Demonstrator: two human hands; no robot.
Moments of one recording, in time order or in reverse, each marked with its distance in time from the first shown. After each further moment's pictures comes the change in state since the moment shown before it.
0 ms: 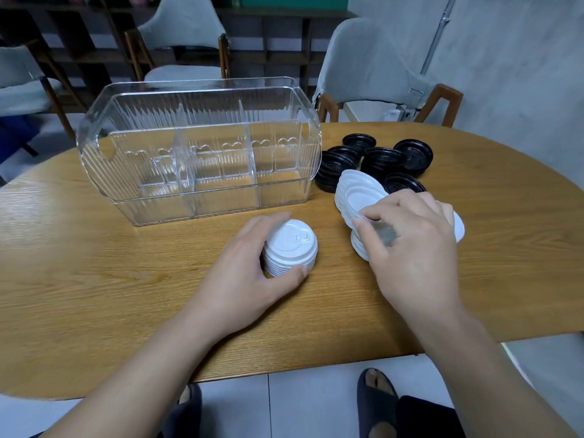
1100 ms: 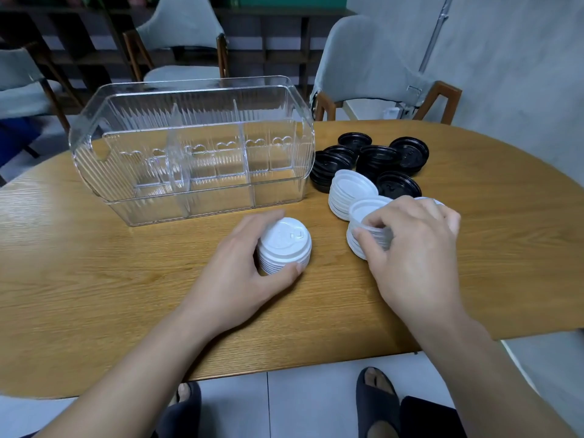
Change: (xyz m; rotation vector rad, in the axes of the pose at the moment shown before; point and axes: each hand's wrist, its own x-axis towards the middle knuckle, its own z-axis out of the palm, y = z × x) left_hand 0.002 0.003 0.003 0.005 0.014 -0.010; right_hand -0.006 0.011 -0.006 -0.131 -0.082 0.071
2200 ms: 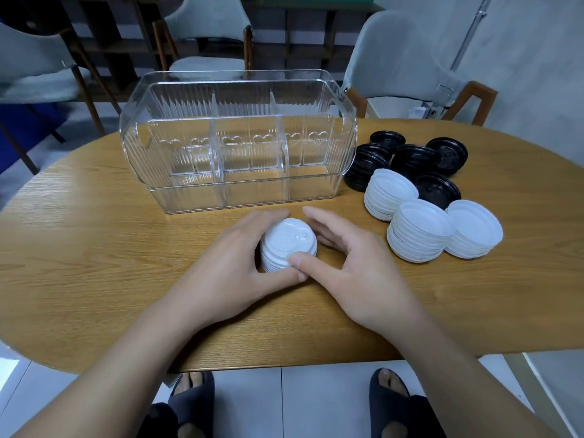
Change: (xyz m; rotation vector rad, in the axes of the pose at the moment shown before) left_hand -0.017 -0.027 -0.051 0.102 -0.102 -0.023; right_hand -0.011 -0.079 0.037 0.709 -0.548 0.061
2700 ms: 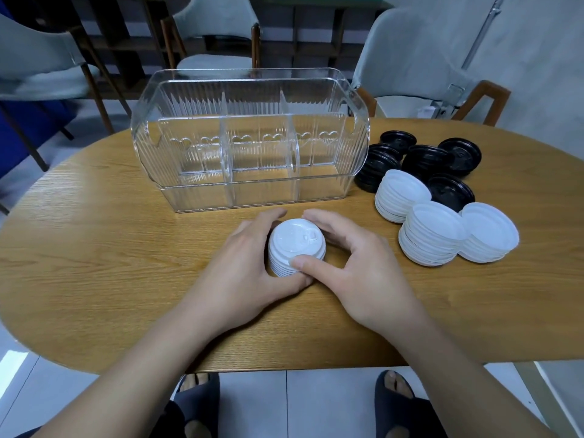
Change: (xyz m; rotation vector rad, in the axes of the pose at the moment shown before) left_hand -0.005 -0.001 0.008 -0.005 0.052 -0.129; right_hand 0.008 0.003 0.009 -0.047 0.013 -0.017
